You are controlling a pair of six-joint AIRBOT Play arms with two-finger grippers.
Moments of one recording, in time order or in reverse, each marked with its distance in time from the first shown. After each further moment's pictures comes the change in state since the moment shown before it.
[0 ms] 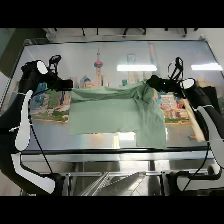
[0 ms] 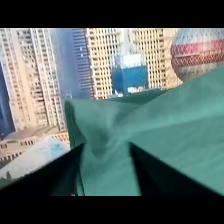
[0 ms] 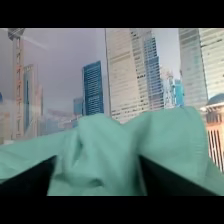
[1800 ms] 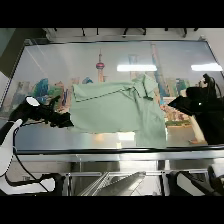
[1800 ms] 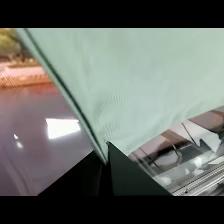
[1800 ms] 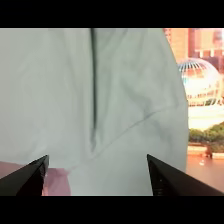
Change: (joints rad) left arm 0.196 0.327 -0.786 -0.362 -0.080 0.188; right arm -0.389 0.386 -0.227 -0.210 0.687 -0.027
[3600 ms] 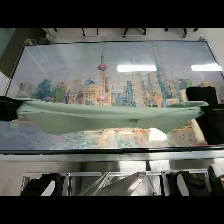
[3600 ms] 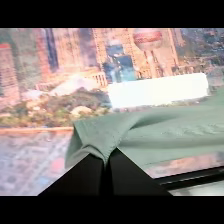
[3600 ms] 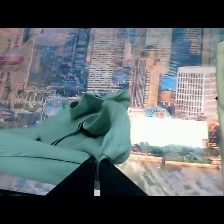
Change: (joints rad) left arm -0.217 0.694 0.574 0.434 -0.302 -0.217; right arm 0.087 0.561 0.288 -0.268 0.269 0.142
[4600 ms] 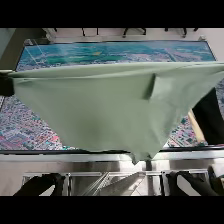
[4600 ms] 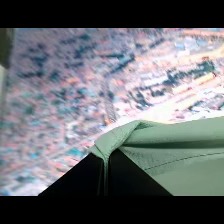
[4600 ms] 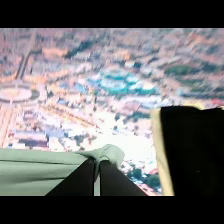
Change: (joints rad) left arm -0.231 -0.243 0.183 0.458 0.068 -0.056; right arm 0.064 -0.520 0.702 -0.195 0.119 0.071
